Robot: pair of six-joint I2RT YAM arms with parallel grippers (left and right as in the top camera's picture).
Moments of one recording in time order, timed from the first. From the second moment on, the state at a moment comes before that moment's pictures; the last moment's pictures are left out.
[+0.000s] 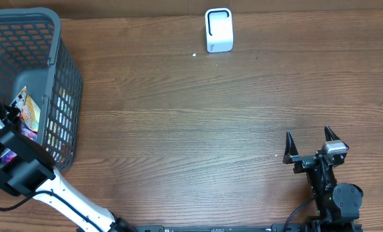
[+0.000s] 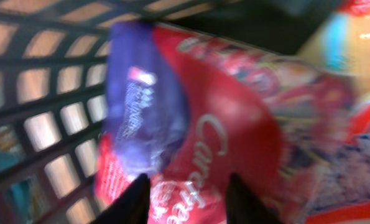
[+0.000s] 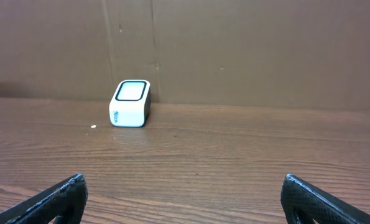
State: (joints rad) left arm 0.75 2.28 2.15 -1.52 -0.29 -0.62; right arm 0.03 0.01 0.02 -0.03 -0.11 0.02
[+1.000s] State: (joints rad) left arm 0.72 2.28 2.14 -1.38 0.05 -0.30; right arm 0.03 0.01 0.02 -0.03 -0.11 0.02
